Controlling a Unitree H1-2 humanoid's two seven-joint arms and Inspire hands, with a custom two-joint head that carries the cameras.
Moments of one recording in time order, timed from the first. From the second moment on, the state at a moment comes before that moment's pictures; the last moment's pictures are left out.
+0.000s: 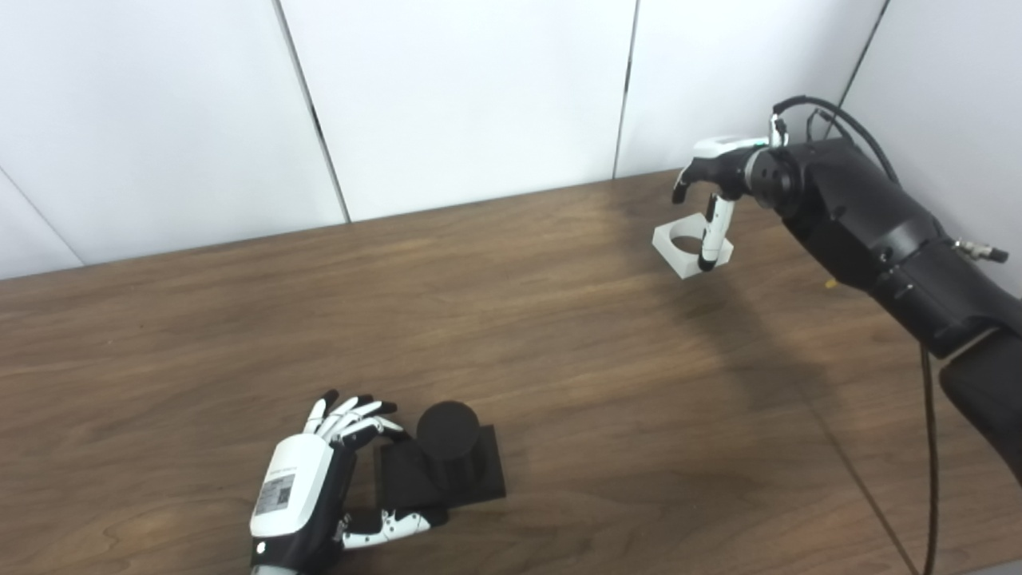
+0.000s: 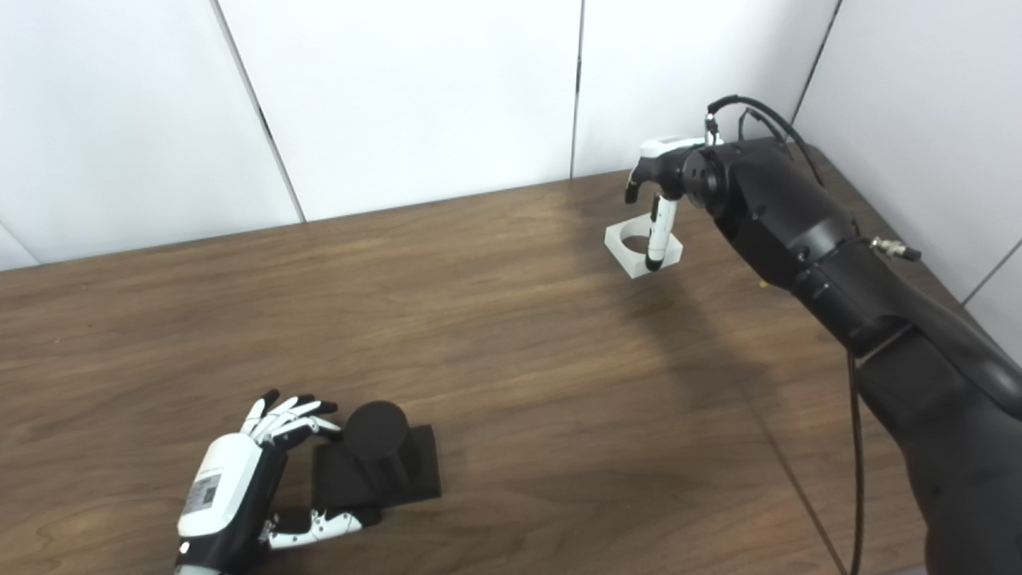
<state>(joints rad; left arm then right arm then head) 0.11 0.23 -0.33 -0.12 0.78 -0.12 0.06 -0.74 -0.73 0.46 0.32 -0.81 0.38 0.72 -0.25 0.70</state>
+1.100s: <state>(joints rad) 0.11 0.23 -0.33 -0.12 0.78 -0.12 0.06 -0.67 -0.71 0.42 0.32 -0.81 0.33 0.64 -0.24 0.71</state>
